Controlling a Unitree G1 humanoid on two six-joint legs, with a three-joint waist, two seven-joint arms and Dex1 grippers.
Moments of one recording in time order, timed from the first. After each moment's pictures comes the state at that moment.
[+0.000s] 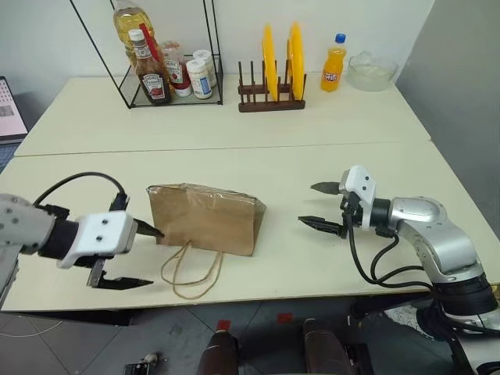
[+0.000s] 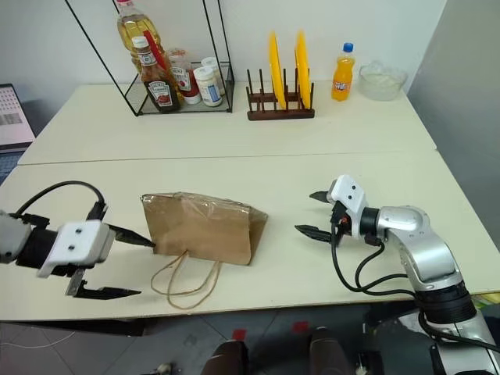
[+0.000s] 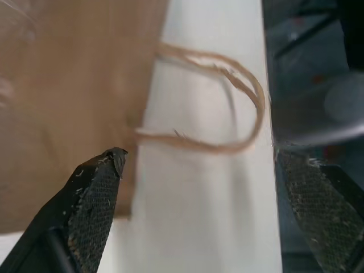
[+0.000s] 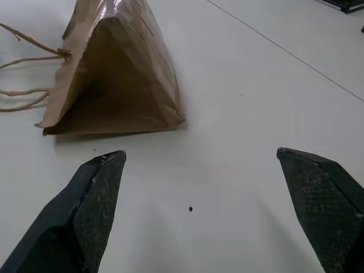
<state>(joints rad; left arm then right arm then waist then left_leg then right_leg) 0.01 1.18 0.30 -0.22 -0.23 0.06 -1.56 -0.44 -0.61 0.10 -0.20 0.30 0.49 0.96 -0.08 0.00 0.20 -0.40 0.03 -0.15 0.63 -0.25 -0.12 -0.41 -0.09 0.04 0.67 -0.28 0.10</state>
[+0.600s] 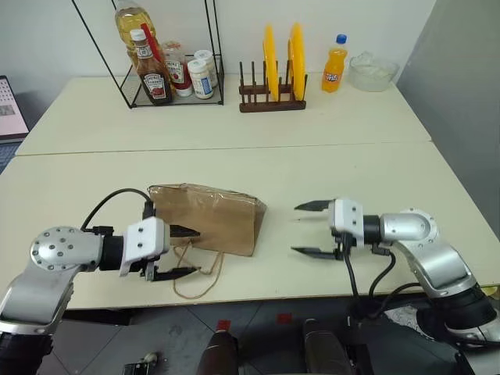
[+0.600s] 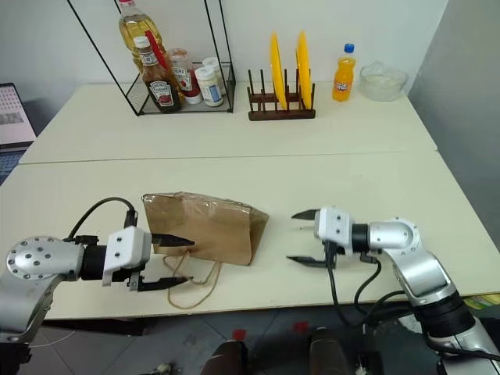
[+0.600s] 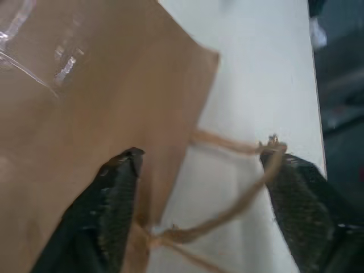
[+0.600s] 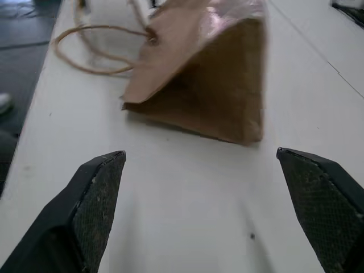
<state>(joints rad) -0.06 0.94 0.15 -0.28 -0.36 0.24 -1.25 -0.35 -0.64 0.26 -0.17 0.16 0.00 1.10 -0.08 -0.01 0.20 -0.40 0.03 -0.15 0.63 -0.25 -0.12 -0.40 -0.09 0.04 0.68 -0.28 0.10</state>
